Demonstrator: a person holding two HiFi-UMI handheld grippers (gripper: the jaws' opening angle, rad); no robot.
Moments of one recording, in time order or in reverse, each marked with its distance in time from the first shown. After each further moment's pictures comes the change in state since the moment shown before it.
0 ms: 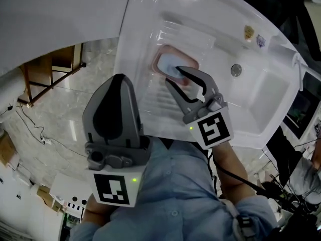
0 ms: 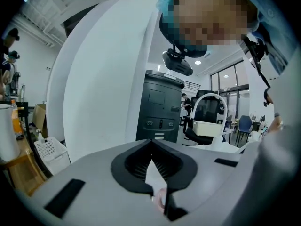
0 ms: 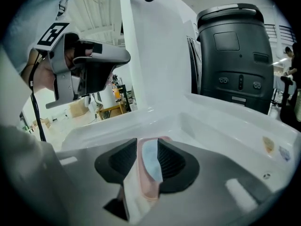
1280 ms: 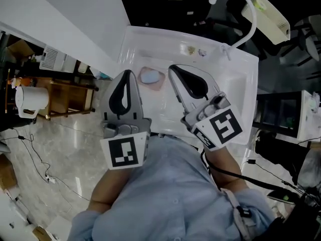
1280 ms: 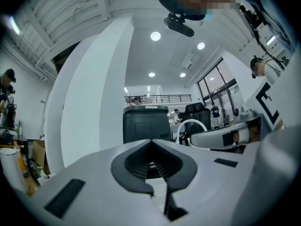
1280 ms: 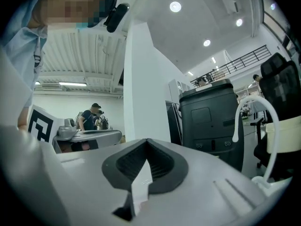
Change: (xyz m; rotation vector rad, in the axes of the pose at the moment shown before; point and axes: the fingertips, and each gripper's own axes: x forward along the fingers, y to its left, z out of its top) left arm -0.069 -0.128 0.114 0.210 -0.254 0.022; right arm -0.242 -0.001 0.178 0.016 -0.596 -0.151
